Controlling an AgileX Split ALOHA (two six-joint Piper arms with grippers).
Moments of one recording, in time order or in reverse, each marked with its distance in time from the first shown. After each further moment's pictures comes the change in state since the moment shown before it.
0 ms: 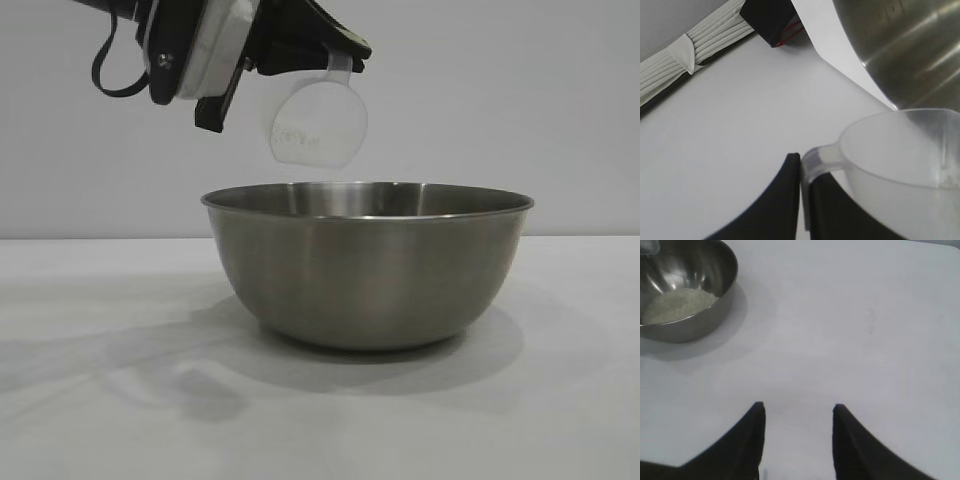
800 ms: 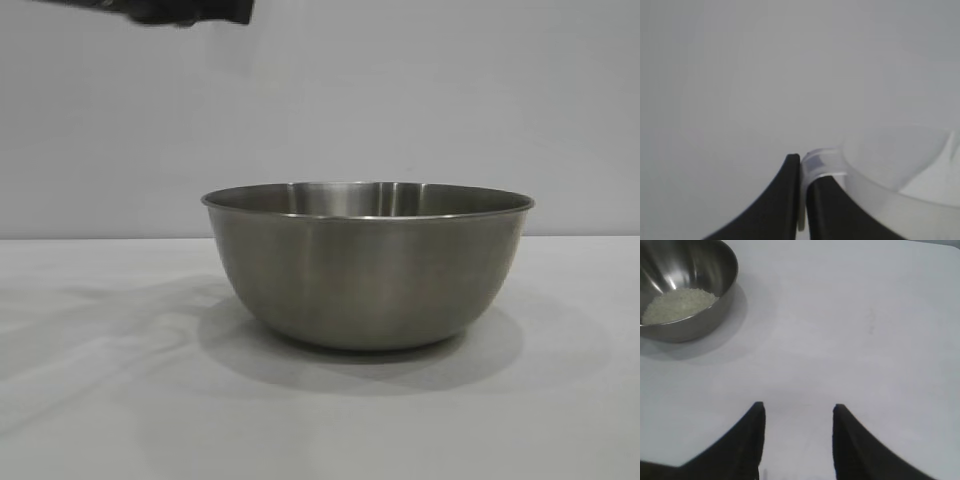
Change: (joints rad) left arm -0.002 -0.007 0.200 -1.107 -0.255 -1.211; right arm 0.000 0.000 0.000 0.000 0.000 0.000
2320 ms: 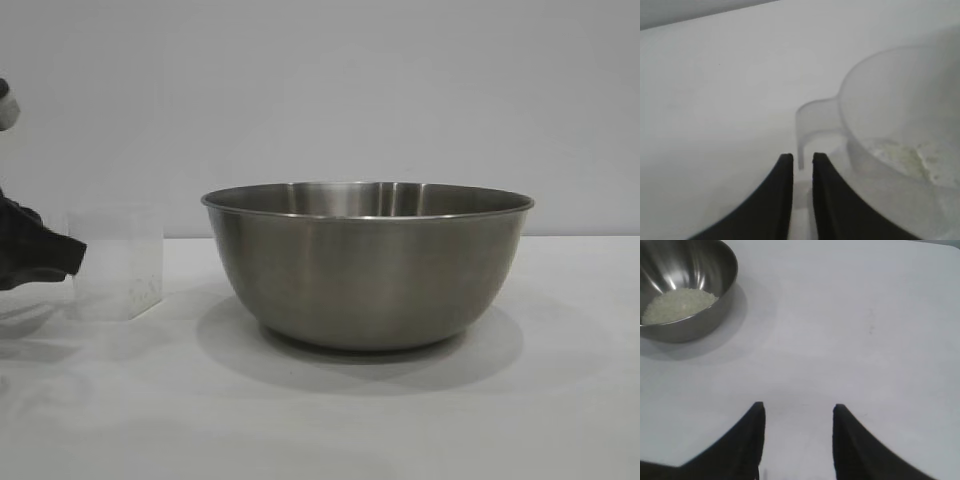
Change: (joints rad) left arm 0.163 0.226 0.303 0.065 -0.028 -0.203; right arm 0.000 0.000 0.000 0.000 0.000 0.000
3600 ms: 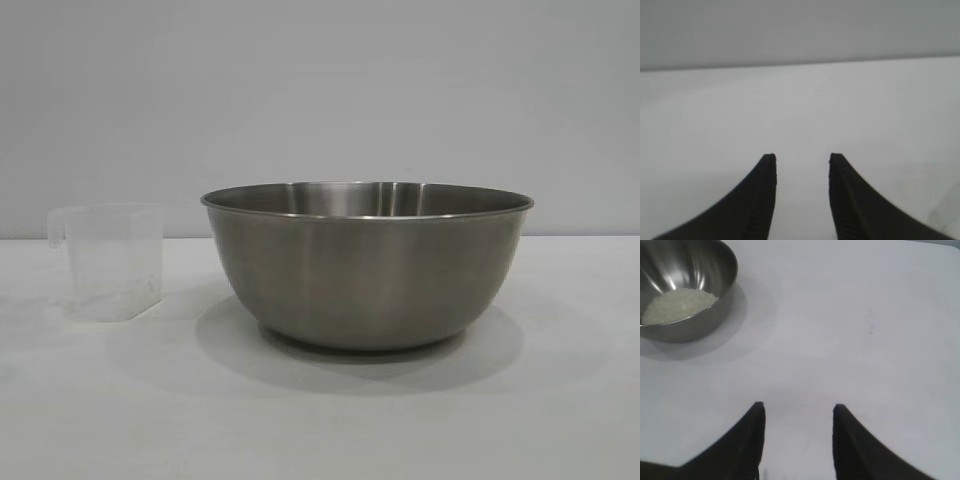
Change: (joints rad) left arm 0.417 -0.319 0.053 0.315 0.068 -0.135; right arm 0.000 0.000 0.000 0.000 0.000 0.000
